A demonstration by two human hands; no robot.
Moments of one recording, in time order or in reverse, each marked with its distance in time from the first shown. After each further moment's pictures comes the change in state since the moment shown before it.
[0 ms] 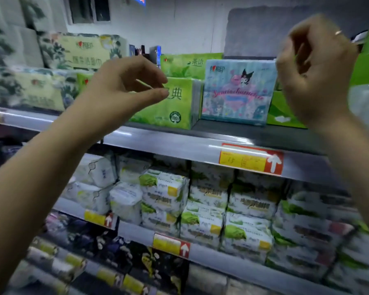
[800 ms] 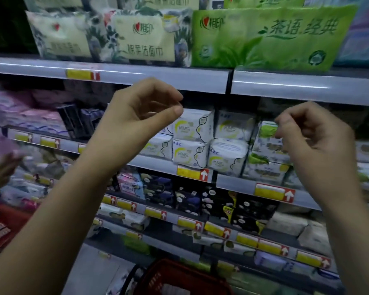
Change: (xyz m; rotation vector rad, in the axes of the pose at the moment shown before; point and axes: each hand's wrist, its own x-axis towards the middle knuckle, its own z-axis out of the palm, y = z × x) left_hand -0.145 -0.129 -0.182 -0.202 -0.091 -0.152; right_hand -0.117 -0.286 0.080 0.373 -0.382 0.692
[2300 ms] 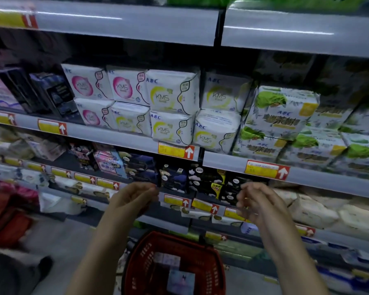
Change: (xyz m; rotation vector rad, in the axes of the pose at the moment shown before) left_hand -0.113 -0.136 0.079 -0.357 0.141 -0.891; right_hand -0.115 0.111 0.044 0.609 -0.054 0.993
